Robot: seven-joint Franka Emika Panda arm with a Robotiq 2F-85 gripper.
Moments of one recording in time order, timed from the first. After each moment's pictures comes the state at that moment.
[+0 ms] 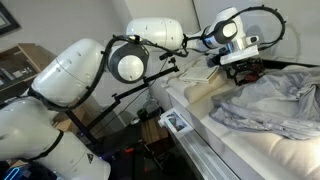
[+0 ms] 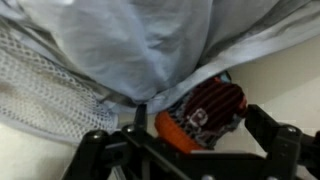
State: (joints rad) arm 0.21 1.26 0.05 -0.70 -0.29 1.94 -0.52
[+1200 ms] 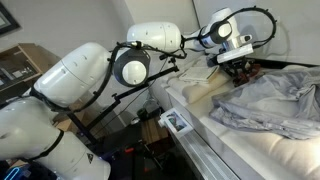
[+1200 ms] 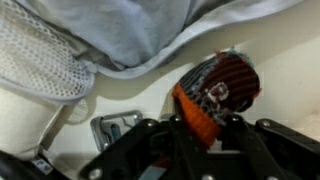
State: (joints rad) arm 0.24 1.31 0.07 -0.60 -0.29 1.92 -0.55
